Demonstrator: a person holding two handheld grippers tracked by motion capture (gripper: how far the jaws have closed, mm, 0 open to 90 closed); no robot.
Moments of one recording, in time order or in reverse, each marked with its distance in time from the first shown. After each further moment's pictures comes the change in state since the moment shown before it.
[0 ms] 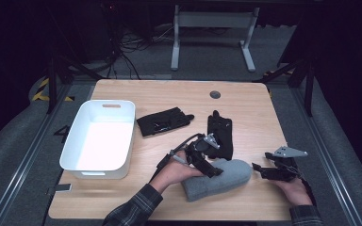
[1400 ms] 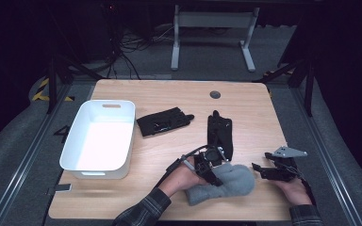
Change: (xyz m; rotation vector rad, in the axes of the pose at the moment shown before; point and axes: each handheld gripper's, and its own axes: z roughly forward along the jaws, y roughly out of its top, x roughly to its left) left arm -0.007 0.000 0.037 0.239 -0.146 0.002; right arm 0.001 0.000 0.000 0.001 0.003 0.000
